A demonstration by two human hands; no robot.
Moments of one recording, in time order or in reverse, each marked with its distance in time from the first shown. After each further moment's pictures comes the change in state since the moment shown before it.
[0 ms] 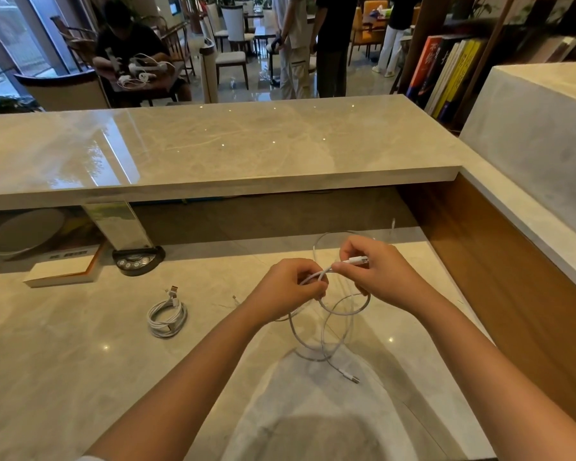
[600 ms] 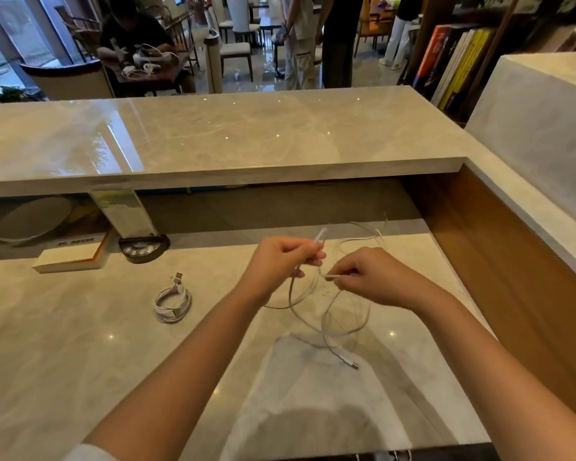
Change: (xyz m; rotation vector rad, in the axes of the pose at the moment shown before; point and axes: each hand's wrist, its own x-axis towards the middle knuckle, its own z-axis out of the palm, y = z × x) left_hand -0.008 0.003 -0.012 -0.454 0.164 -0.104; right_hand -0.007 -0.008 0.007 -0.310 -0.263 -0.019
